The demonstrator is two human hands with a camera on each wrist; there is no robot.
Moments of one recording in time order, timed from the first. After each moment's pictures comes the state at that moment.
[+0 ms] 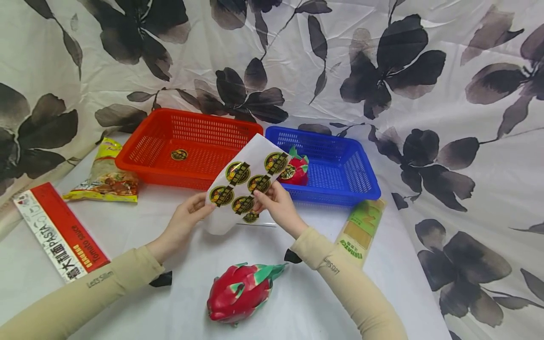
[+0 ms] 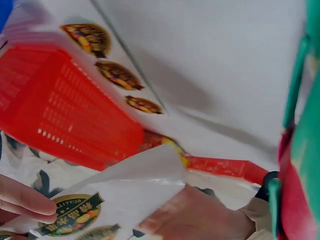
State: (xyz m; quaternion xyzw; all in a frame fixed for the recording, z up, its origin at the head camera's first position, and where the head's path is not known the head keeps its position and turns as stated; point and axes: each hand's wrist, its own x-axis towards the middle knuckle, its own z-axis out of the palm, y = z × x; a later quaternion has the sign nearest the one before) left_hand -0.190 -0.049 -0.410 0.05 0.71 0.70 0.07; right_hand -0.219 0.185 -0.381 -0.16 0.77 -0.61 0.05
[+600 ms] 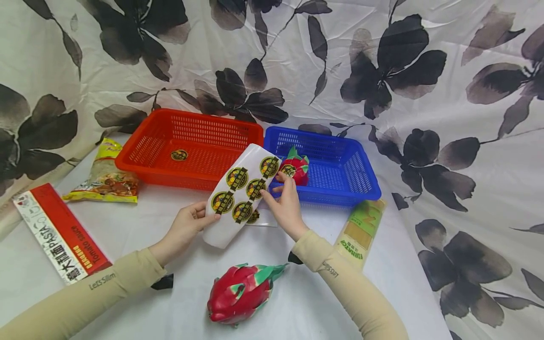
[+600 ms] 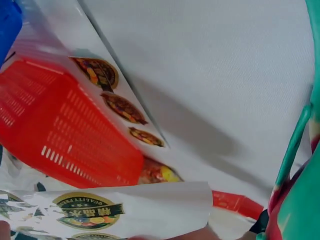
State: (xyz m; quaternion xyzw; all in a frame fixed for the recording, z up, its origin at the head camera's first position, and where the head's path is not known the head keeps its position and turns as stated) left_hand -0.191 -0.043 -0.418 0.05 0.74 0.67 0.06; right_hand -0.221 0.188 -0.389 -0.09 0.87 -0.46 -0.13
